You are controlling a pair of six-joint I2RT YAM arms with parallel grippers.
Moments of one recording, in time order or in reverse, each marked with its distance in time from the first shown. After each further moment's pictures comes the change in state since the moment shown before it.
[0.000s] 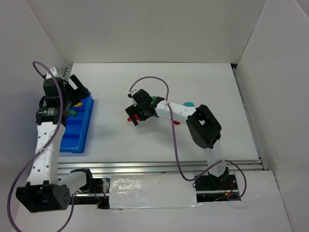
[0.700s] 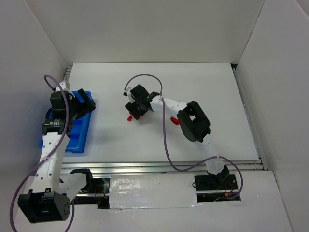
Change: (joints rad) left arm -0.011 -0.149 -0.282 0.042 0.087 0.029; right arm -0.054 0.221 0.238 -0.053 -0.082 -0.214
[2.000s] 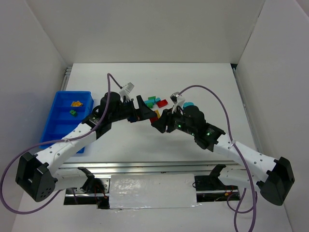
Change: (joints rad) left arm -0.668 0.225 -0.035 0.481 0.389 -0.379; right arm 0.021 -1.252 -1.041 0.452 -0.101 0.554
